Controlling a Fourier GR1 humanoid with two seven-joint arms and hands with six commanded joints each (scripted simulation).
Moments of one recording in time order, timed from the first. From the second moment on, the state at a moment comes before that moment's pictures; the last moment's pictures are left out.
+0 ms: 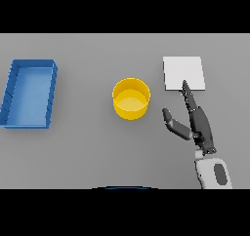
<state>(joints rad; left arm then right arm) -1.20 0.61 0.07 -0.19 -0.45 0.04 0.16 0.03 -0.06 0.13 -1.67 0.20 0.00 -0.13</state>
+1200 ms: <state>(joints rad) -0.52 0.58 -0.02 -1.07 -0.21 -0.16 0.50 0.04 -0.07 0.13 -1.65 0.24 -0.02 -0.14</state>
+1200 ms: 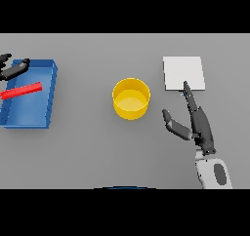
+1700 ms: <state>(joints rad) -0.51 0.53 0.01 -1.13 -0.17 -0.10 0.42 -0.12 -0.24 0.25 -1.62 0.46 0.08 -0.04</state>
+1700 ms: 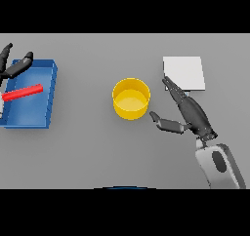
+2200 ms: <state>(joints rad) -0.50 0.54 0.01 -1.13 -0.16 -0.12 0.43 -0.45 -0.39 0.48 -1.44 0.74 0.26 -0.14</state>
